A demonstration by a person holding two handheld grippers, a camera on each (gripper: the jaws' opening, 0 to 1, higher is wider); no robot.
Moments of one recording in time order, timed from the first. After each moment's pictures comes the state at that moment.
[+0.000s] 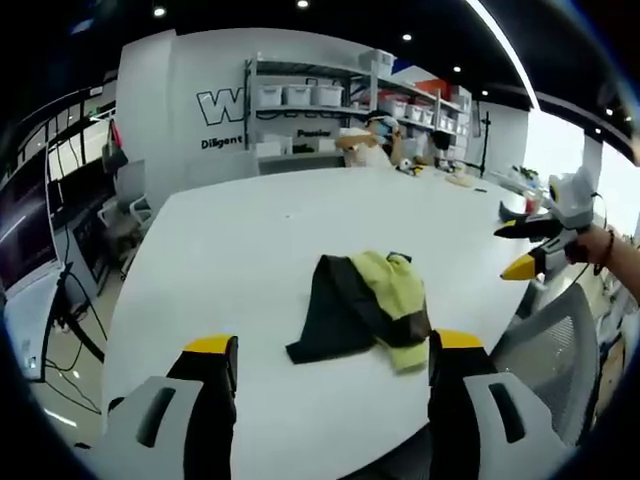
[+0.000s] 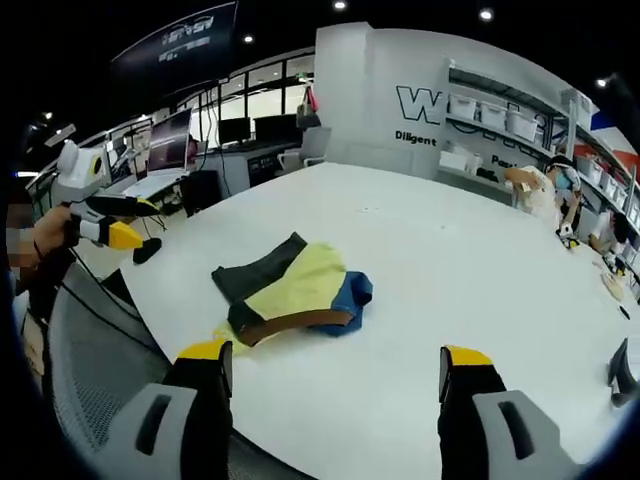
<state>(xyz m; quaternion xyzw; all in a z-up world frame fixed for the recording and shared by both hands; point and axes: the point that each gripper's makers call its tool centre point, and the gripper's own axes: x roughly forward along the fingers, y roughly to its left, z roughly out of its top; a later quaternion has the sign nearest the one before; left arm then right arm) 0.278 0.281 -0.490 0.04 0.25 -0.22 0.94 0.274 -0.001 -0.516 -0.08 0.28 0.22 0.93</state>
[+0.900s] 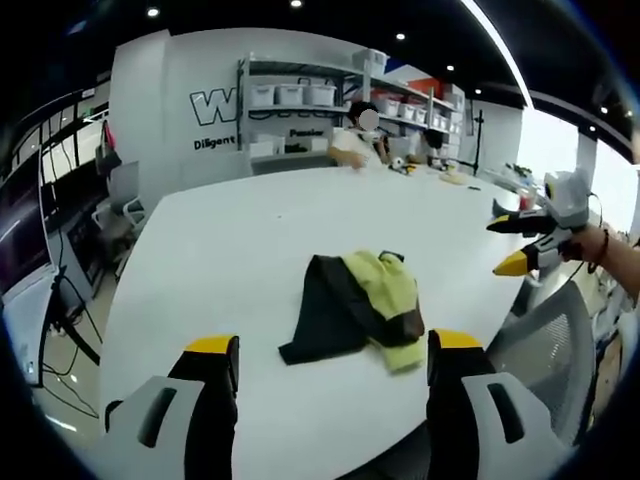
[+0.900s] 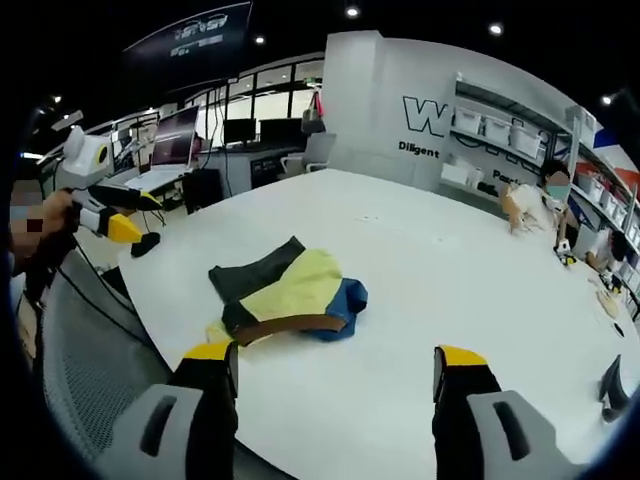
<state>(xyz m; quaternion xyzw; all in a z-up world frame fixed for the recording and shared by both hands) 0.277 0.276 -0.491 0.05 0.25 -0.24 0.94 0.277 -0.005 -0.512 -0.11 0.26 0.23 0.93</state>
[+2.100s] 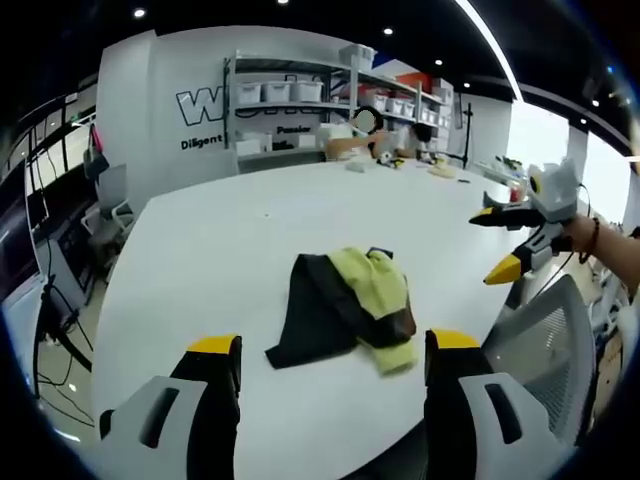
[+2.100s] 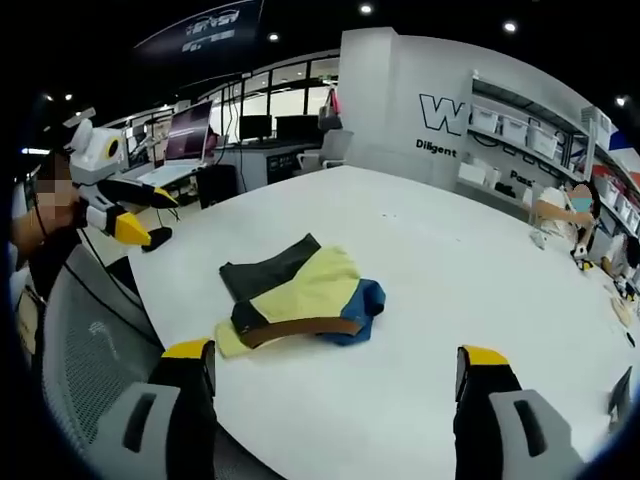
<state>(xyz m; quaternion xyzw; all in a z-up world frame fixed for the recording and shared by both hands) 0.280 0.259 -0.497 0.06 0.26 -0.26 0.93 0.286 0.011 -0.523 -0.11 0.27 0.27 0.92</state>
